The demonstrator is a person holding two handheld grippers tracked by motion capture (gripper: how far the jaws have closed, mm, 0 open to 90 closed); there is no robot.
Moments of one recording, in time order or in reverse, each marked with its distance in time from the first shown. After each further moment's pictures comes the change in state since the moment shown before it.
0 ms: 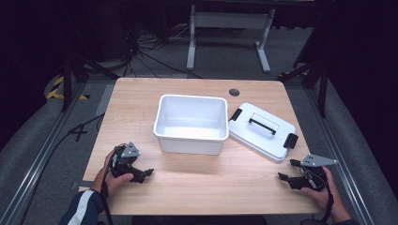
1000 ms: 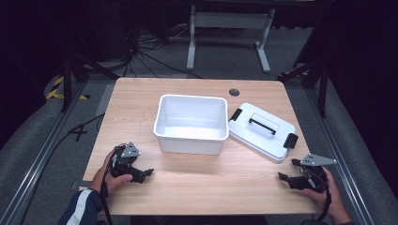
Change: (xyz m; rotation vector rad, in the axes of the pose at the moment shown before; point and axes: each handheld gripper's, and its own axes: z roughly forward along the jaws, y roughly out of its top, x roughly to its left) left arm 0.000 0.000 0.000 0.001 -0.005 -0.002; right arm 0.000 0.000 0.001 0.010 -0.027 0.020
